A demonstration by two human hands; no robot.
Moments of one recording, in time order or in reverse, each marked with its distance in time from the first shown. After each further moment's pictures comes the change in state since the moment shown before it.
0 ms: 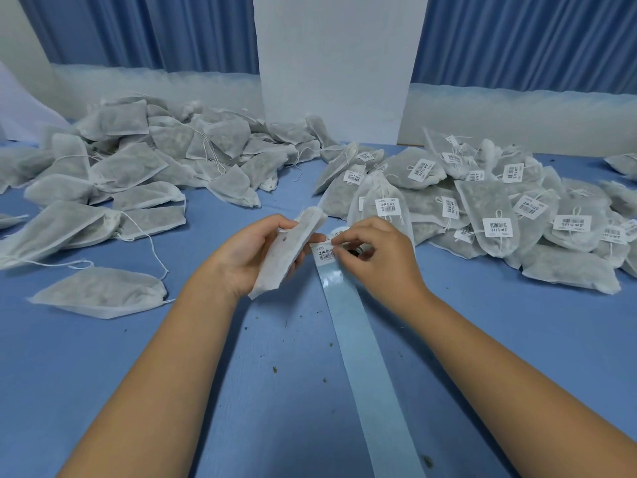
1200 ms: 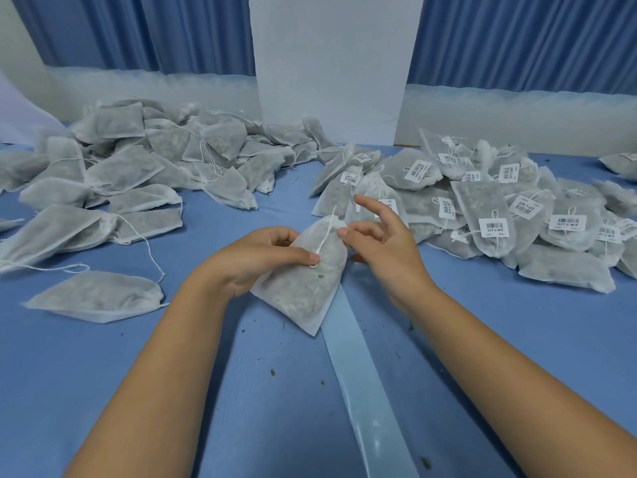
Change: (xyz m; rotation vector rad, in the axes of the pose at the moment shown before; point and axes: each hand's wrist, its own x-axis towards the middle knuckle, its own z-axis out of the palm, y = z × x) left_hand -0.005 -0.002 0.003 0.634 0.140 0.162; right_hand 0.007 -0.009 -0.008 0.618 0.019 0.355
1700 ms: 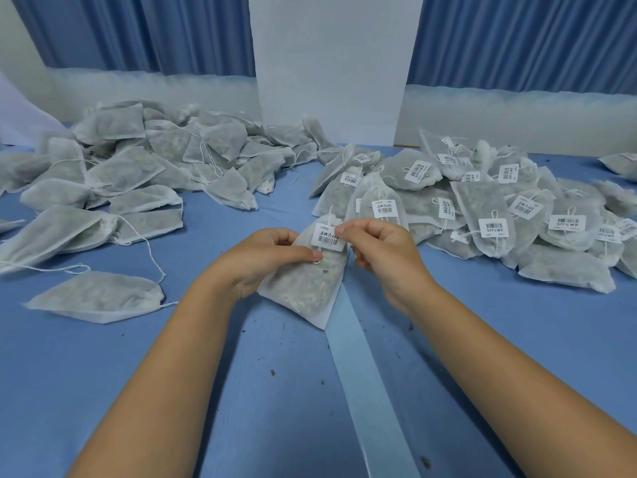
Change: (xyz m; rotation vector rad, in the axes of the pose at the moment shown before) left_hand 0.003 -0.003 0.006 -0.021 0.103 -0.025; right_hand -0.003 -0.008 0.006 -0.016 -0.014 0.077
